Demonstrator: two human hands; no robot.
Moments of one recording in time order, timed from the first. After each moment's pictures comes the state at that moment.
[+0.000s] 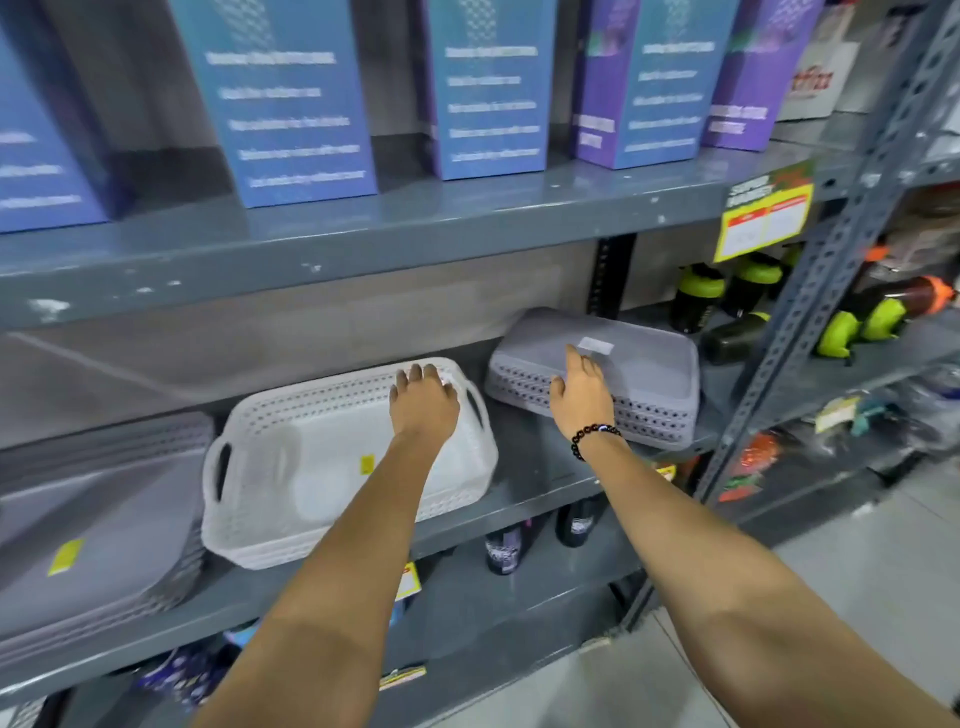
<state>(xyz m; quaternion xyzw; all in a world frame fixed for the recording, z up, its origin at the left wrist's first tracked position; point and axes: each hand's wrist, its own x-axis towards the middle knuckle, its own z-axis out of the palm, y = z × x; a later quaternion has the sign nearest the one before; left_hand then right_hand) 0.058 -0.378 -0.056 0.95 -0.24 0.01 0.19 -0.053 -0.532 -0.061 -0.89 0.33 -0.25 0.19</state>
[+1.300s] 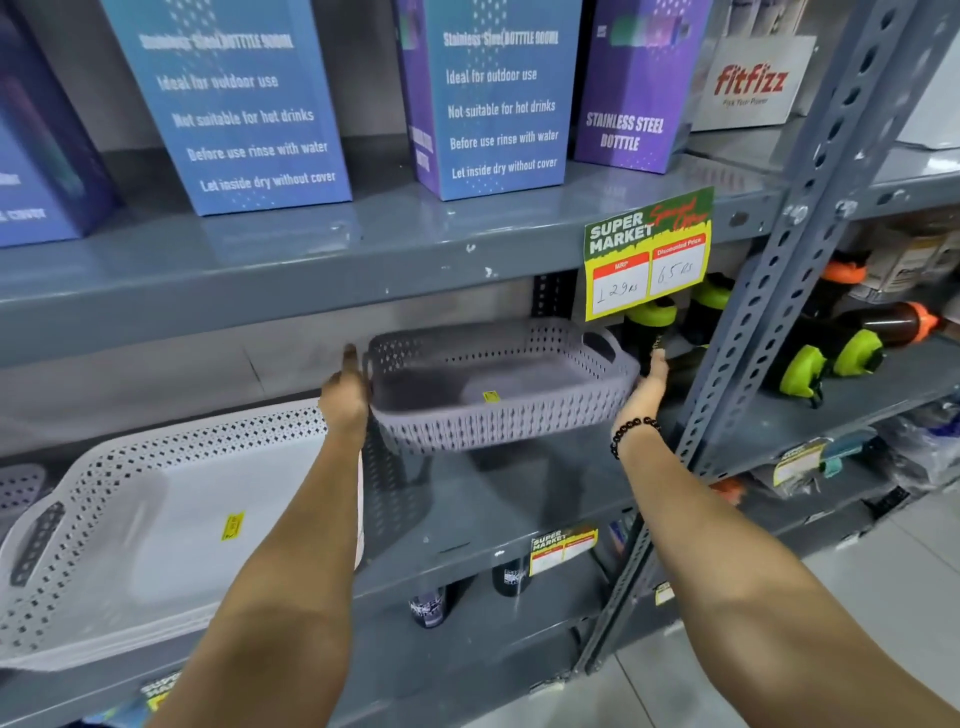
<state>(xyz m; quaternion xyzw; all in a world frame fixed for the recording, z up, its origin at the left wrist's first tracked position) 0.104 -0.494 -0.059 0.78 0.02 -0.07 0.62 -0.068 -0.756 -0.073 -0.28 0.39 -0.38 0.79</state>
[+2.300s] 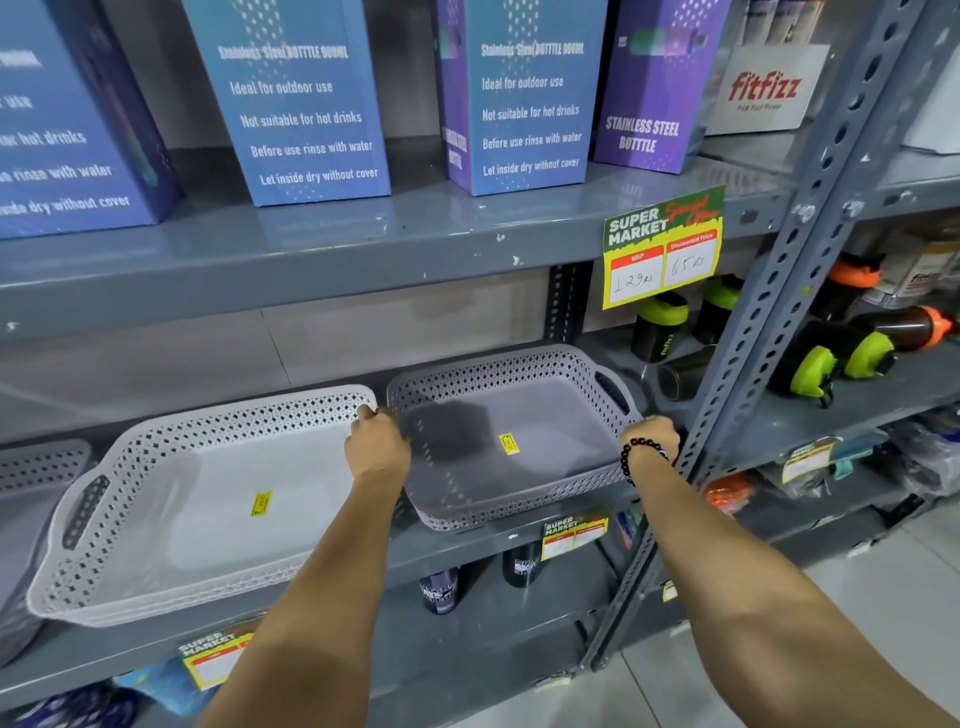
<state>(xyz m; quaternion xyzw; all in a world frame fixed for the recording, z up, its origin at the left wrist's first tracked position) 0.043 -0.466 -0.086 0.97 -0.12 0.00 0.20 -0.105 -0.722 -0.091 -0.65 0.62 -0.20 0.39</state>
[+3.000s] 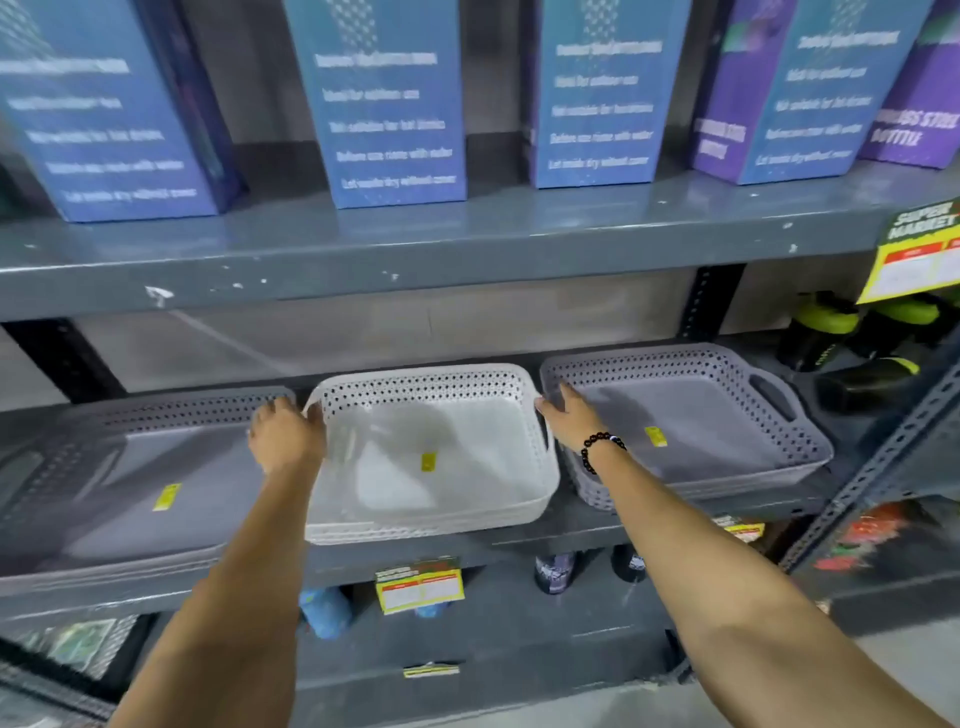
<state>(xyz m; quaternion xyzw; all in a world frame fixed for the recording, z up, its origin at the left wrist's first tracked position) 0.130 -0.187 -0.068 0.95 0.08 0.10 0.27 0.033 -0.500 -0.087 -0.86 0.27 -0.01 0.44</state>
